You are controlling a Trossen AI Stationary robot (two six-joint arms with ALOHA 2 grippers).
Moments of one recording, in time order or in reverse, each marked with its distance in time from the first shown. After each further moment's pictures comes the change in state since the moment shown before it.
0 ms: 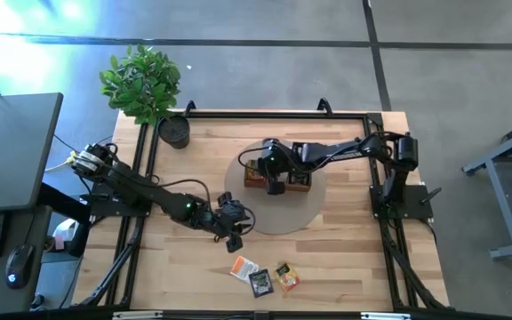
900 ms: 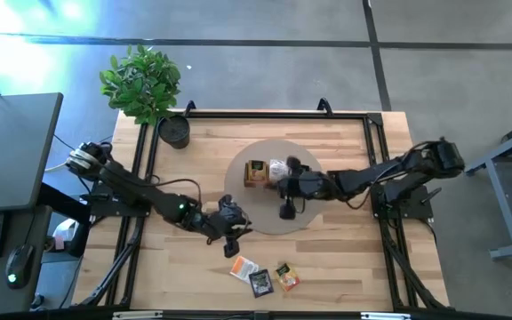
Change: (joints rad) left arm -0.041 -0.058 0.000 0.072 0.003 0.009; right arm 0.310 -0.356 -0.383 0.459 0.256 0.362
